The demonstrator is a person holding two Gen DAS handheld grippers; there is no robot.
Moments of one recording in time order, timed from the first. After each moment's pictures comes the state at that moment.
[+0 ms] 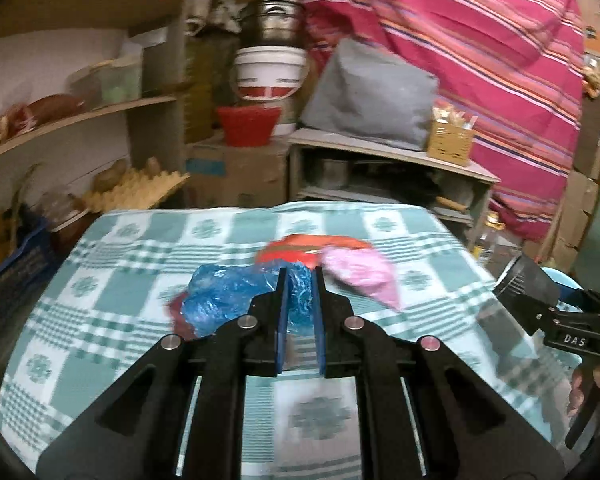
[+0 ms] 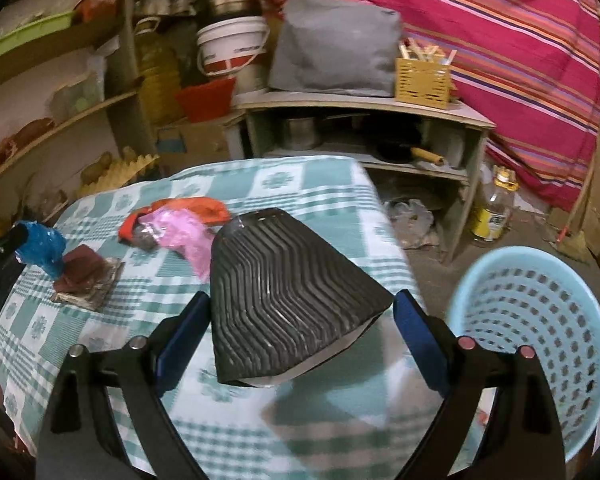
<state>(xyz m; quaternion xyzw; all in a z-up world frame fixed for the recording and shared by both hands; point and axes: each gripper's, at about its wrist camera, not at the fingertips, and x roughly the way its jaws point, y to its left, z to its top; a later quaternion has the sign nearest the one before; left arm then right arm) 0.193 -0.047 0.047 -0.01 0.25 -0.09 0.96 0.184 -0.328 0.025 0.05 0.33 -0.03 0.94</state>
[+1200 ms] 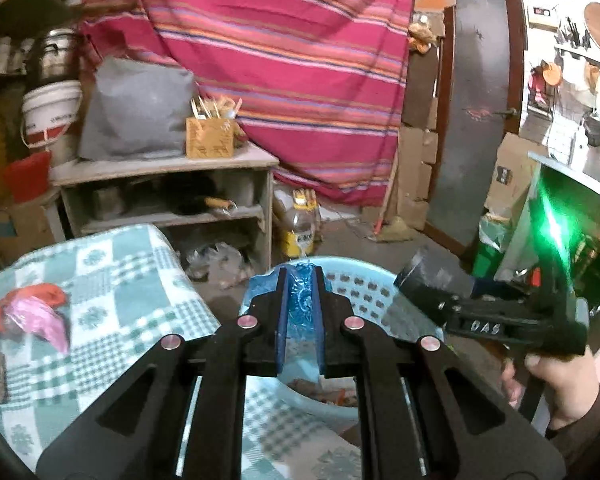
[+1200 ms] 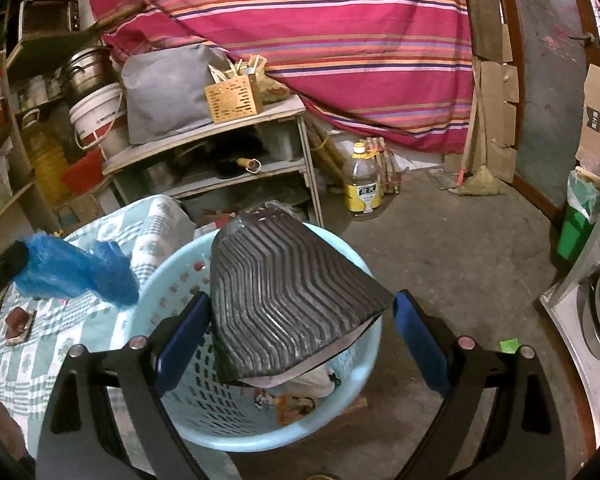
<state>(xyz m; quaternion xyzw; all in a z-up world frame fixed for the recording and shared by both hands) 0.113 -0.331 0.055 0.04 0.22 -0.38 0.90 0.055 -0.562 0.023 0.15 0.30 -0.19 0.92</state>
